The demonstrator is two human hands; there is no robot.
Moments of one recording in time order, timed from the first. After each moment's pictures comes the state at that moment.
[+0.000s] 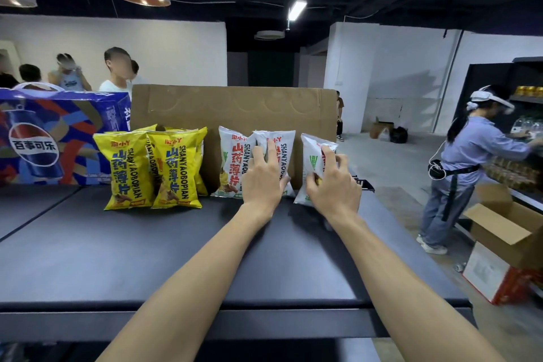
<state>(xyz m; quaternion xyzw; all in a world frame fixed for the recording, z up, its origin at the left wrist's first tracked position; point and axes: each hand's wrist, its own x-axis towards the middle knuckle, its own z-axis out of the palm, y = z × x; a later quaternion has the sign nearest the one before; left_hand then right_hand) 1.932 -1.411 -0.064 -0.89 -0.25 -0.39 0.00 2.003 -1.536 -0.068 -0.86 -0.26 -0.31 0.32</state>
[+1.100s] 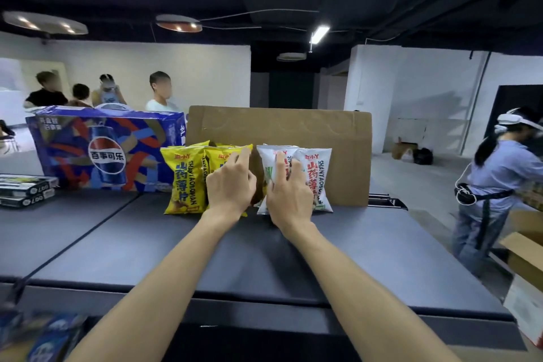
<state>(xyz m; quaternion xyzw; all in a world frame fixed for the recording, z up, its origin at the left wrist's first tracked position) 1.804 -1.337 -0.024 -0.83 -0.27 -0.48 0.07 1.896 -1.416 -0.058 -0.83 -0.34 -0.34 0.29</state>
